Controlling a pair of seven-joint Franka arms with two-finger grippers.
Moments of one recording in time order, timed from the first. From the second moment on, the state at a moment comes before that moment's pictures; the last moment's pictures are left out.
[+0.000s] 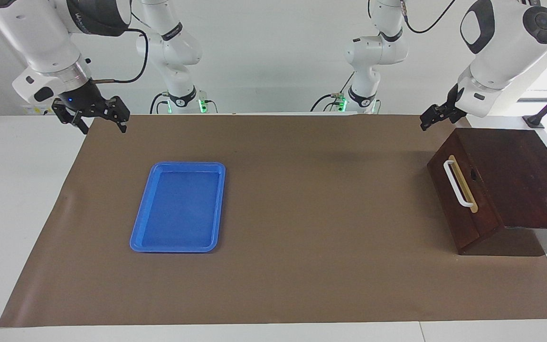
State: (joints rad) left arm -0.02 -0.04 -0.02 -1.70 0.02 1.45 -0.19; right arm -0.19 -0.02 0.12 -1.62 -0.02 1.55 -0.11
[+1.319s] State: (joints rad) left arm -0.01 -0.05 -0.01 -1.68 0.02 1.48 -0.19; right arm -0.19 -0.02 0.12 -1.62 -0.02 1.55 -0.11
